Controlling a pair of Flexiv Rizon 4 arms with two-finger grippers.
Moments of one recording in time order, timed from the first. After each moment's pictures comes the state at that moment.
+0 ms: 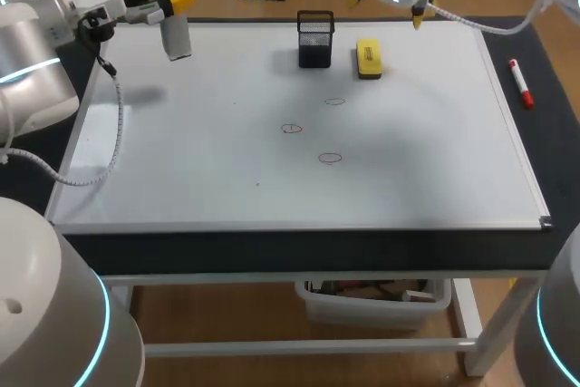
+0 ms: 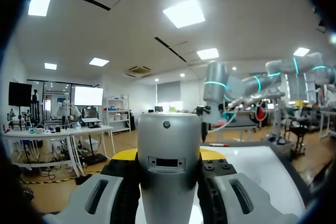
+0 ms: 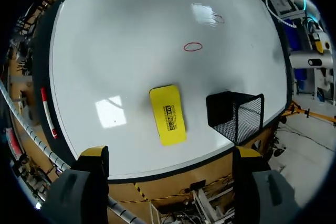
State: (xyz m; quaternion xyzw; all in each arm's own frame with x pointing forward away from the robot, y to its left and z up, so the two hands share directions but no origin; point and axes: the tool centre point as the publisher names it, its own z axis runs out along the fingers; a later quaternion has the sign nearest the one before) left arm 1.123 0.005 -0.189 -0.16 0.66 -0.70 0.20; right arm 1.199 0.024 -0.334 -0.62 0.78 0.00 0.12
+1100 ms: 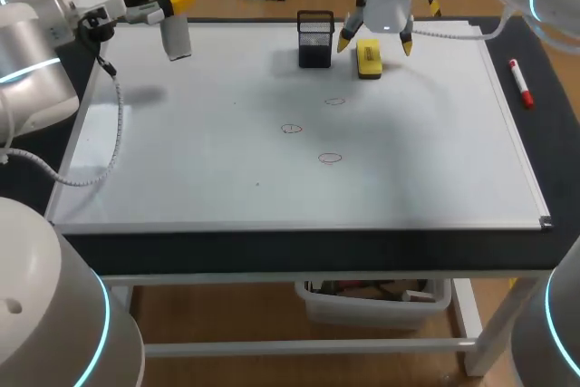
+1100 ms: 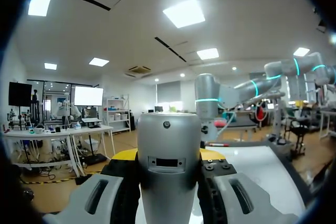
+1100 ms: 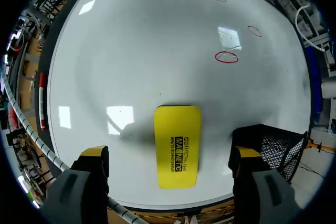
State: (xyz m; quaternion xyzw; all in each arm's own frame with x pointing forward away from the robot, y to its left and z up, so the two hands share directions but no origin) left arm 1.123 0.005 -0.189 -0.16 0.66 -0.70 0.20; right arm 1.184 0.031 -0.415 -0.69 0.73 0.01 0.01
